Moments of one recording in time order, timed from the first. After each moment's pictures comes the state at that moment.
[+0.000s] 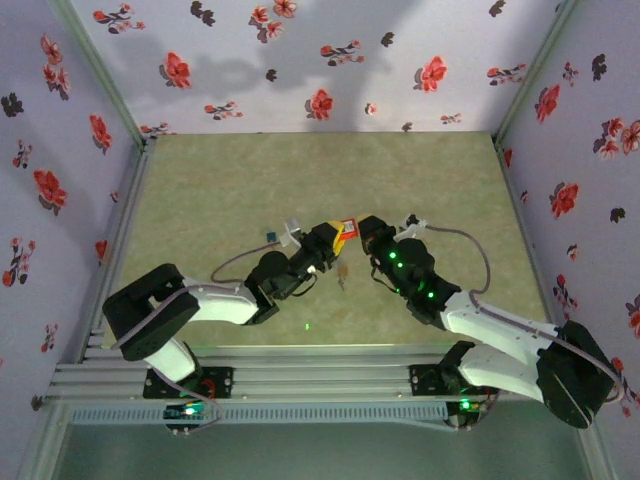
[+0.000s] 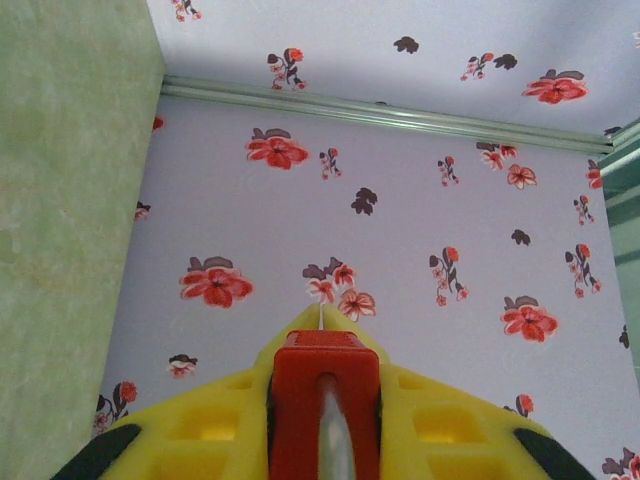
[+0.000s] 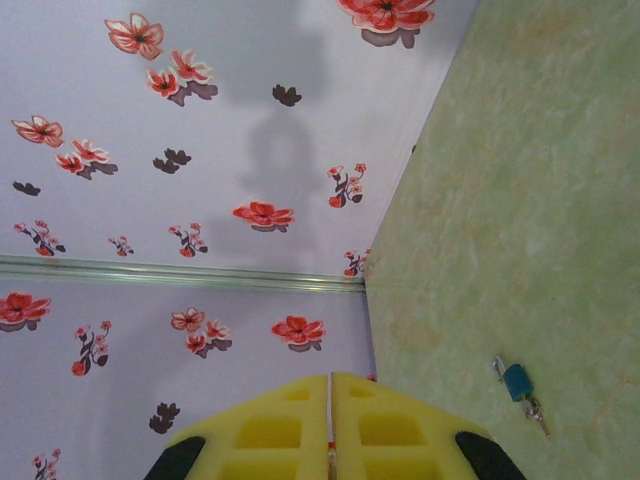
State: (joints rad) left arm -1.01 1.60 0.58 1.17 -0.18 -1.70; right arm 0.78 1.06 0.47 0.50 0.28 1.45
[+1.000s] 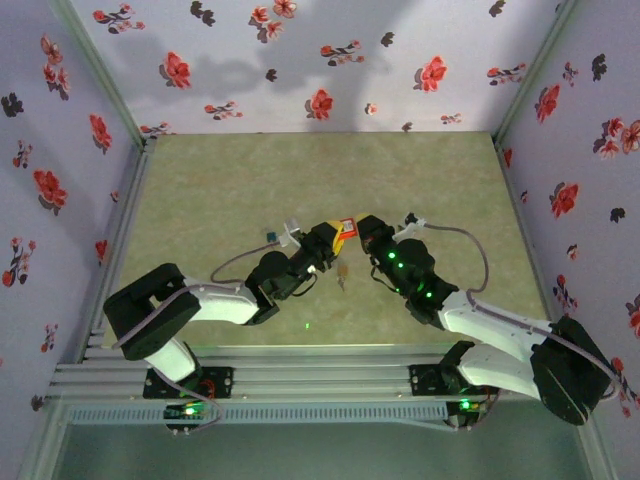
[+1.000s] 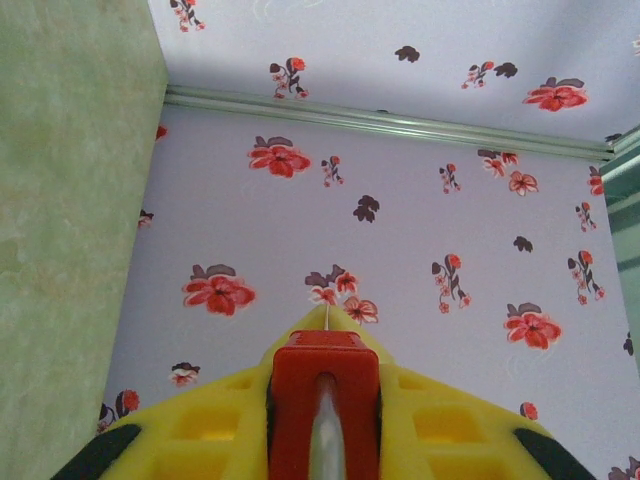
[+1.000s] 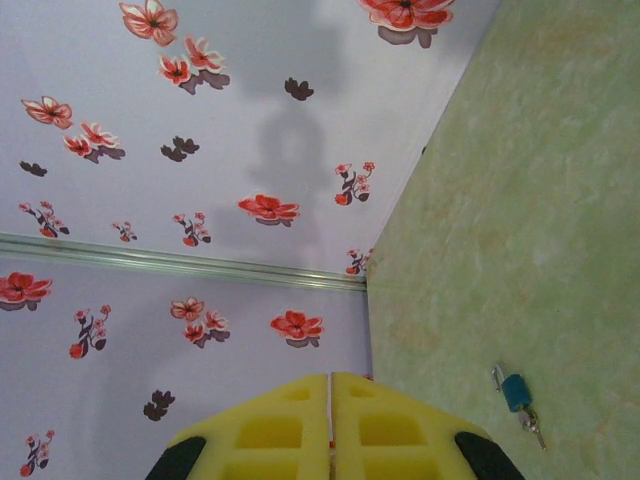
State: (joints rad) left arm -1.01 1.60 0.58 1.17 -0.19 -1.70; right arm 0.77 1.09 0.45 0.58 0.25 1.39
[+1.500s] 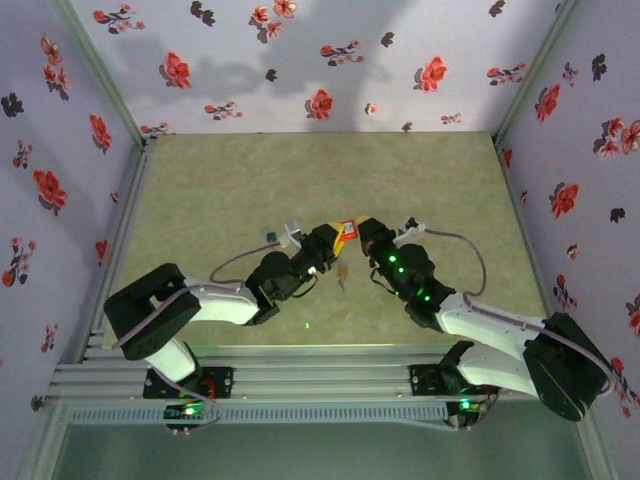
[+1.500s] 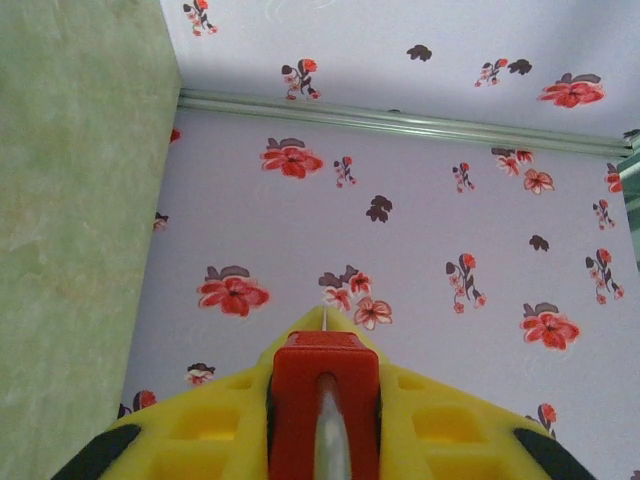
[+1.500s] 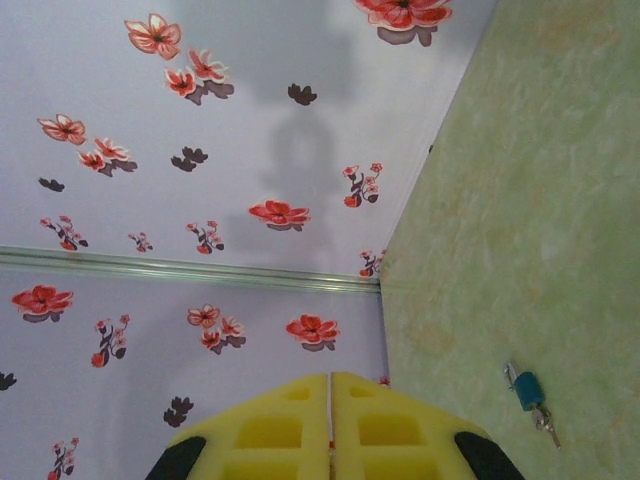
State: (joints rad) left arm -1.01 1.60 0.57 1.15 -0.20 -1.68; right arm 0.77 1.11 0.40 0.68 0.26 1.44
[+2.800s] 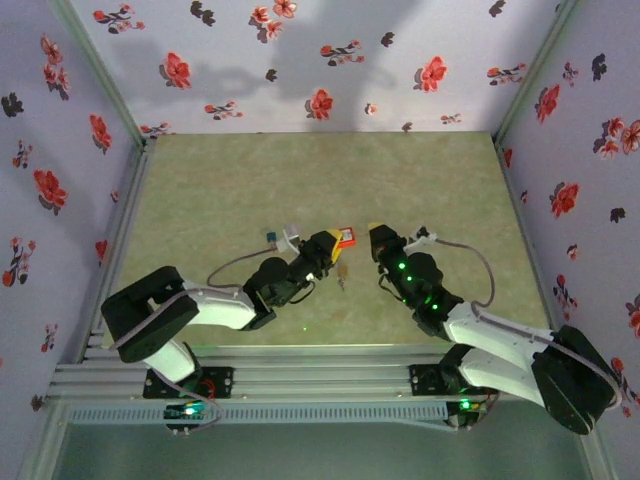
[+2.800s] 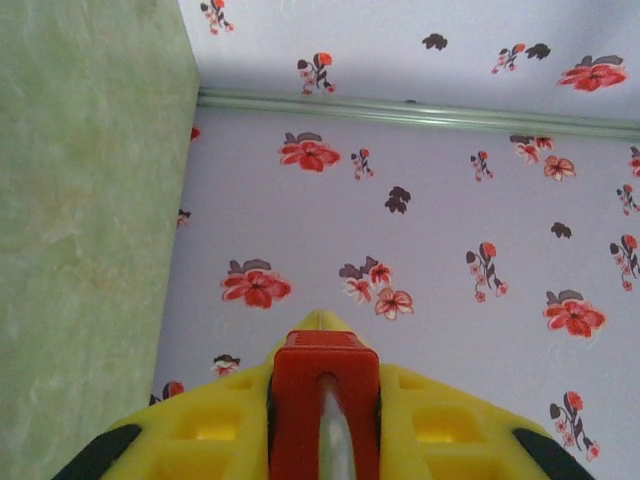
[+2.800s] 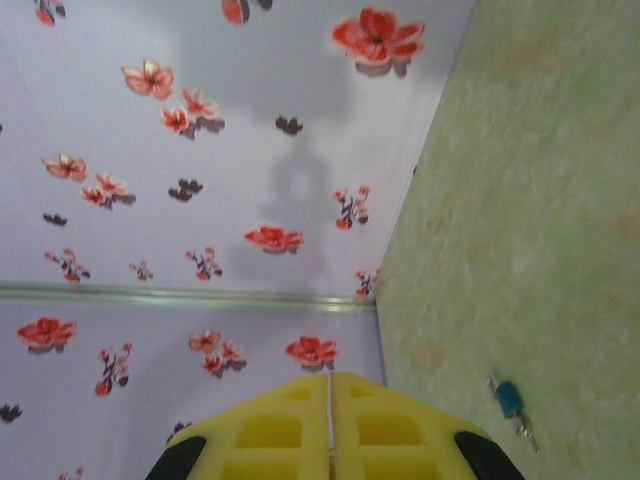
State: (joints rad) left arm -1.03 1.58 0.53 1.16 -0.21 -1.64; right arm 0.75 1.02 0.31 0.67 0.31 1.48
